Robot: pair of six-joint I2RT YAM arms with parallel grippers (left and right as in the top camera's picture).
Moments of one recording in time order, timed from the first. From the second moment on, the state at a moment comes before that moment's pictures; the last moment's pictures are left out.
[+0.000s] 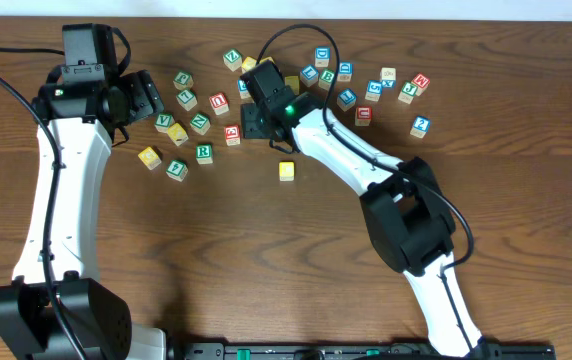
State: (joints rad) left arm 0.08 1.63 1.52 -0.88 -0.11 -0.31; right arm 0.65 2.34 1.89 -0.53 0.00 0.55
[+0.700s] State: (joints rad) left arm 0.08 1.63 1.52 -0.89 -0.11 -0.31; right arm 0.65 2.42 1.89 -0.45 0.02 0.57
